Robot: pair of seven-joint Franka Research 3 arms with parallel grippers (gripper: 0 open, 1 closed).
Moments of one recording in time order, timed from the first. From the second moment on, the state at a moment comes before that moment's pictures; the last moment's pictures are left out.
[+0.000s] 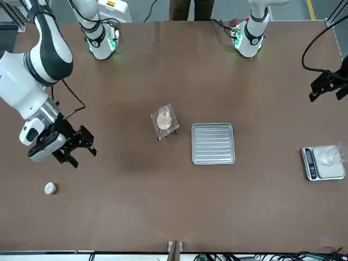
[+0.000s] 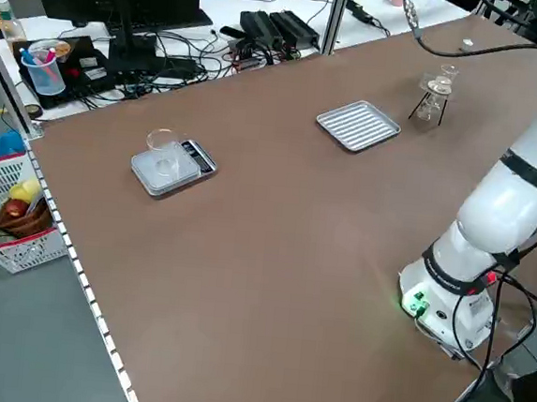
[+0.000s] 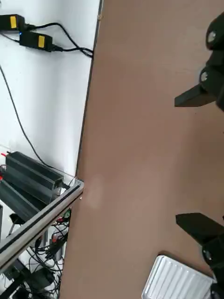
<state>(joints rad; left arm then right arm) 0.03 0.05 -0.05 -1.42 0.01 1.53 -0.06 -0.78 0.29 1.03 -1.83 0.07 2.48 -0.11</state>
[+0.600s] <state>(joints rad) 0.03 0.05 -0.05 -1.42 0.01 1.53 -0.06 -0.73 0.27 0.99 -1.72 -0.01 2.27 0.11</state>
